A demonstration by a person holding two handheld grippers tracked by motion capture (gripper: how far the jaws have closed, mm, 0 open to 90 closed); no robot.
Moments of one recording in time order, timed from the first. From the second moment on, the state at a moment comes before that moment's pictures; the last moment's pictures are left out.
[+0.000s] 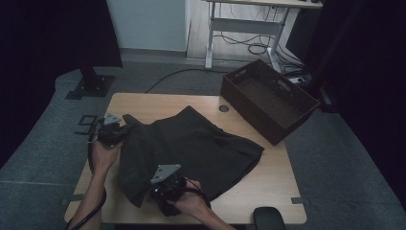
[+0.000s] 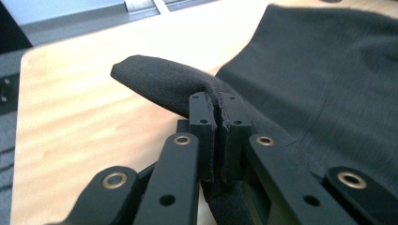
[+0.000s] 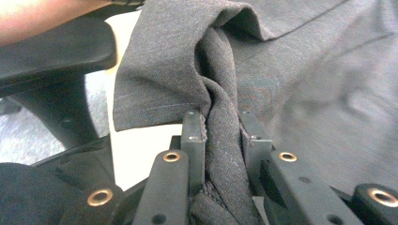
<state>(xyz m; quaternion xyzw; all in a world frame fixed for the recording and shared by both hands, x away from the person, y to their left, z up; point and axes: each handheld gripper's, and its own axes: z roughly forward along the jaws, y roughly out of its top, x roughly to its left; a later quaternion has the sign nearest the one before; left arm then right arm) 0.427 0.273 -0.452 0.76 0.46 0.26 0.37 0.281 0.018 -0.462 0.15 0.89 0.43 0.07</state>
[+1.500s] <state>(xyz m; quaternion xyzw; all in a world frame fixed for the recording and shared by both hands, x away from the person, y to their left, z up) 0.519 0.091 -0.436 0.80 0.39 0.25 0.38 0.345 -0.195 -0.421 0.35 0.81 0.43 0.20</state>
